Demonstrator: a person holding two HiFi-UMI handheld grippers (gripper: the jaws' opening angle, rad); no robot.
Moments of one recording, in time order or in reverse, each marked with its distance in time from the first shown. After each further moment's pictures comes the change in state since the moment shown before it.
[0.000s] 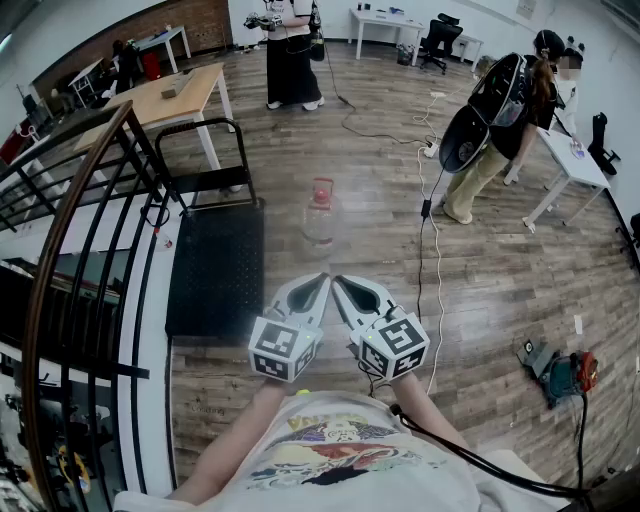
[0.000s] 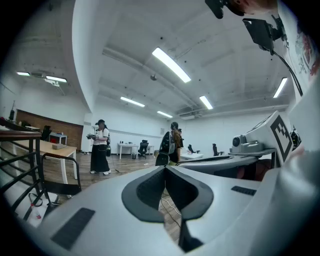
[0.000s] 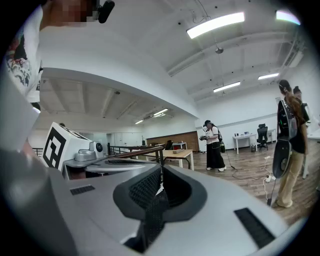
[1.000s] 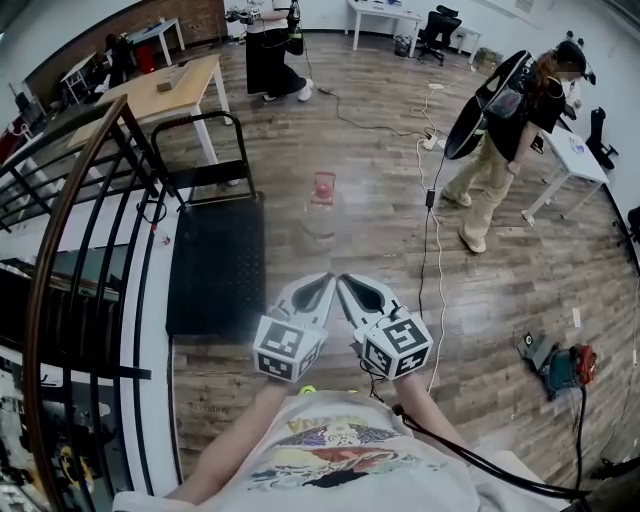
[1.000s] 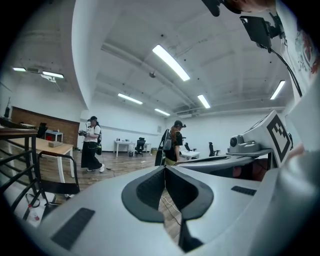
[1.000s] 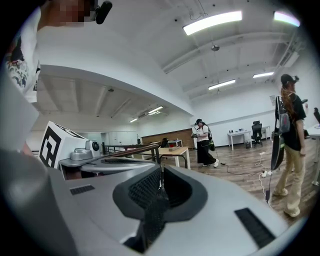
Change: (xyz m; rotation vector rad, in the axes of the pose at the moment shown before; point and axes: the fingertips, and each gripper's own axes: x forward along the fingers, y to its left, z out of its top) left arm 0.001 0.028 -0.009 0.000 0.028 -0.047; right arm 0.031 -0.002 -0.012 0.033 0.023 -0.060
